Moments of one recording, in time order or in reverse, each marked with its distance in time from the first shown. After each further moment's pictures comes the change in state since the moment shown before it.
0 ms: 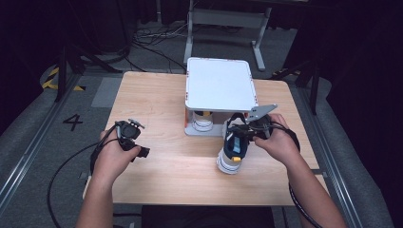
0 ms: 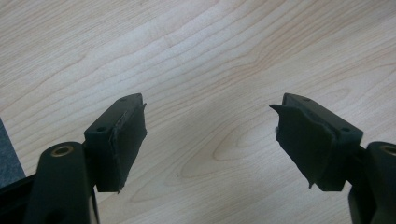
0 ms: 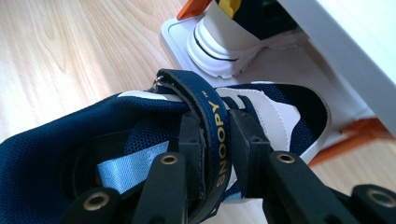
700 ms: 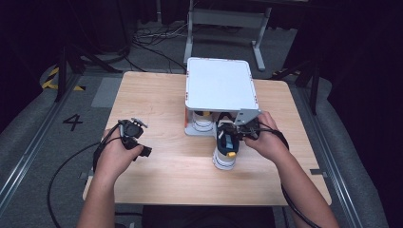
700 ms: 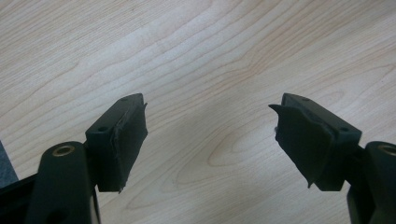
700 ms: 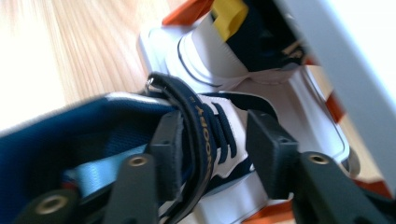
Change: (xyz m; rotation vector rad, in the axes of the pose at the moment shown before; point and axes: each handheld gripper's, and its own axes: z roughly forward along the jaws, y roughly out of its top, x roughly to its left) left arm -0.004 0.007 0.003 0.015 -0.007 0.026; right arm 0.004 0.006 0.028 -0.063 -0.117 -0.194
